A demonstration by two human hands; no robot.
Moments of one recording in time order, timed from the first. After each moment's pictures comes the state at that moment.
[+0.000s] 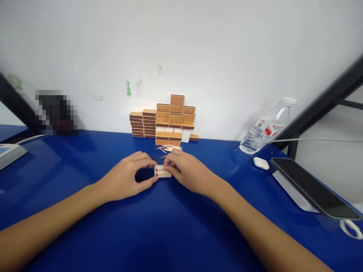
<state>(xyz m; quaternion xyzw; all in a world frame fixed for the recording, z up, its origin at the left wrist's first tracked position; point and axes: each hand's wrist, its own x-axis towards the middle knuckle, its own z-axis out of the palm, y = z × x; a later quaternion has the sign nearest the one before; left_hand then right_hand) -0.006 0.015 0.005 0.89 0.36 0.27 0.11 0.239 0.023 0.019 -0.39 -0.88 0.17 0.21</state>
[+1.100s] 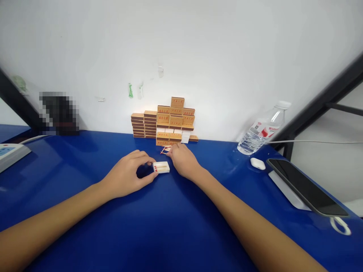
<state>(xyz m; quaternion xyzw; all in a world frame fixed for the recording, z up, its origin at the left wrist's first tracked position) -0.004 0.015 0.006 0.87 0.40 0.28 0.08 0.223 0.076 -0.011 -0.53 -0.82 0.04 0.21</state>
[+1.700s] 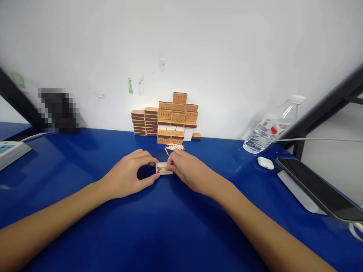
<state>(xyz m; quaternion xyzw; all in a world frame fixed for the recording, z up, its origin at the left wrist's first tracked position) -0.005 0.015 0.004 0.88 0.37 0.28 0.10 0.240 0.025 0.019 -0.40 -0.89 0.16 0.17</state>
